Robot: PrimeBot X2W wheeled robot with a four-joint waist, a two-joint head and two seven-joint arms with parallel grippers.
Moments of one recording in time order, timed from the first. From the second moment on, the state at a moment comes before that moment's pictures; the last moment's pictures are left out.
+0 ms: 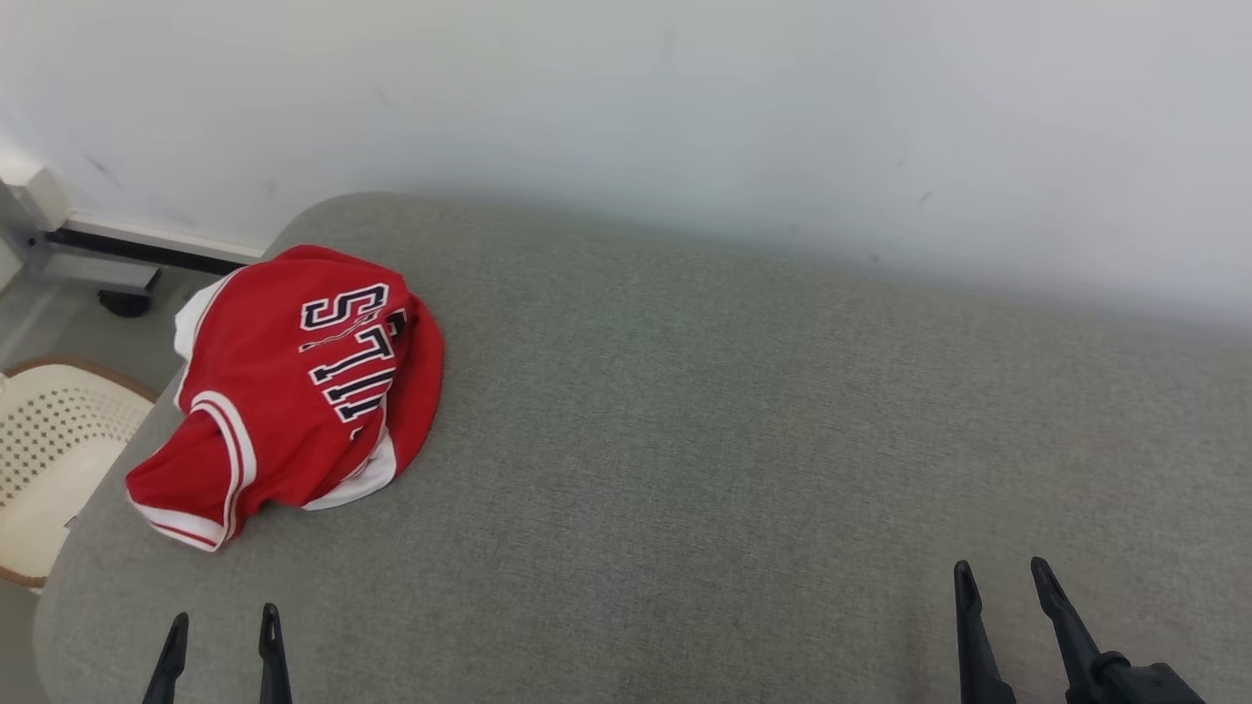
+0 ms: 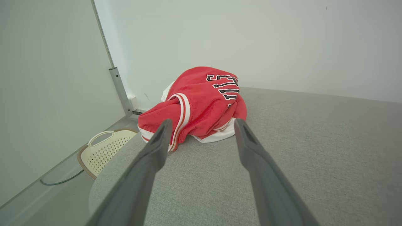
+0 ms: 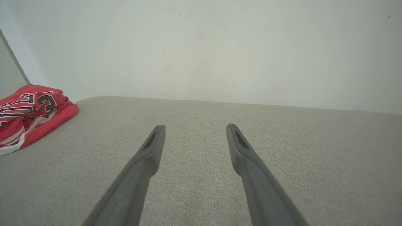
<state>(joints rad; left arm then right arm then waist) 0.12 0.05 0.17 0.09 -0.04 -0.12 -0.26 0.11 -0.05 -0.05 0.13 0.11 0.13 -0.26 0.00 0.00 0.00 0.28</state>
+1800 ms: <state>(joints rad) -0.17 0.09 0.26 0.10 -0.08 -0.12 -0.26 -0.01 -0.05 0.00 0.12 0.08 0.13 -0.26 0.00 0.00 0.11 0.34</state>
